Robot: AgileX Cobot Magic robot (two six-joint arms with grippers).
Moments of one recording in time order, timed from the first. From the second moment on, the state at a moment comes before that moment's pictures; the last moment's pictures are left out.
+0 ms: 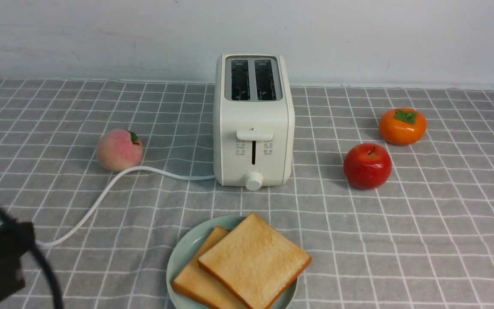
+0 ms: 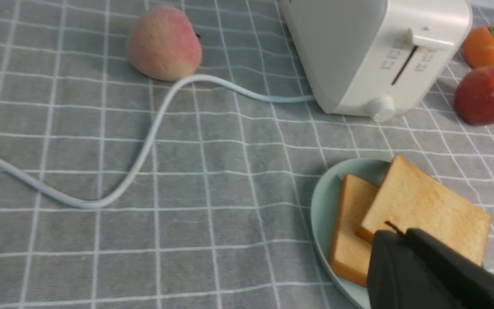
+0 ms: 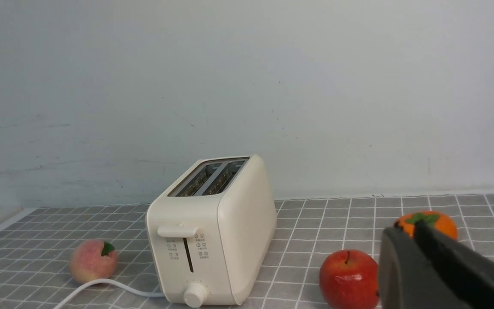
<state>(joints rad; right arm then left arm) 0.37 0.12 -0.34 -0.39 0.20 0.54 -0.29 0.49 -0.49 -0.02 0.50 -0.34</state>
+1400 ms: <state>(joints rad) 0.37 0.12 -0.34 -0.39 0.20 0.54 -0.11 -0.01 0.03 -0.06 0.36 -0.35</state>
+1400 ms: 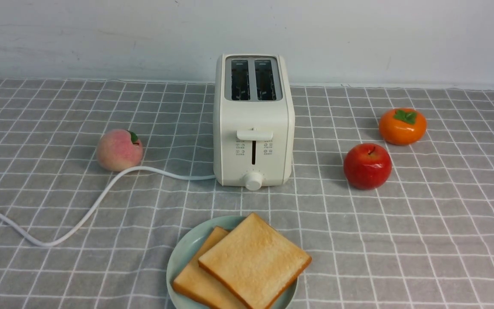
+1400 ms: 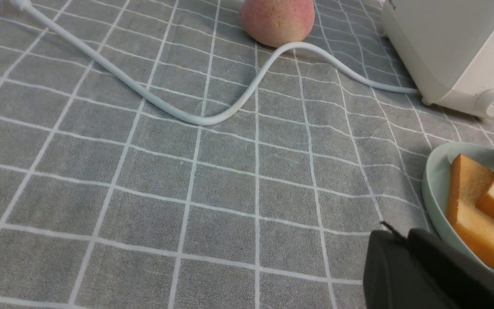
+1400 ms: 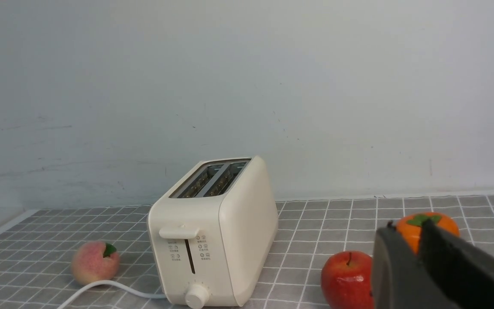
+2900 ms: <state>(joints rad) 0.00 -0.01 0.02 0.13 0.37 -0.11 -0.11 -0.01 0.03 -0.06 0.35 -0.35</state>
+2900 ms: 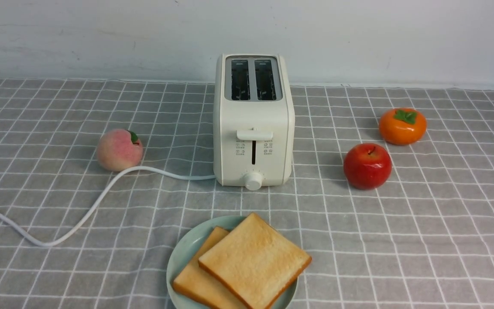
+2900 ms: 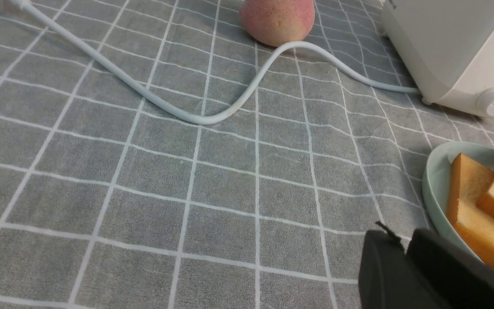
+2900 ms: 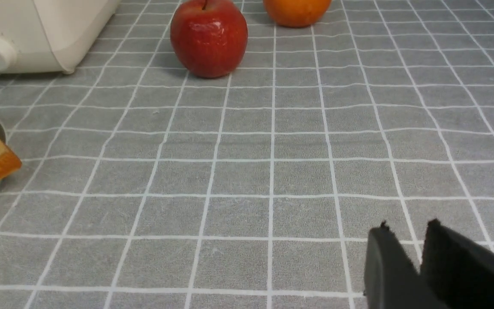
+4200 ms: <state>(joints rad) 0.00 -0.01 0.02 0.13 0.38 -0.11 -0.11 -0.01 0.03 -0.06 0.36 -0.35</state>
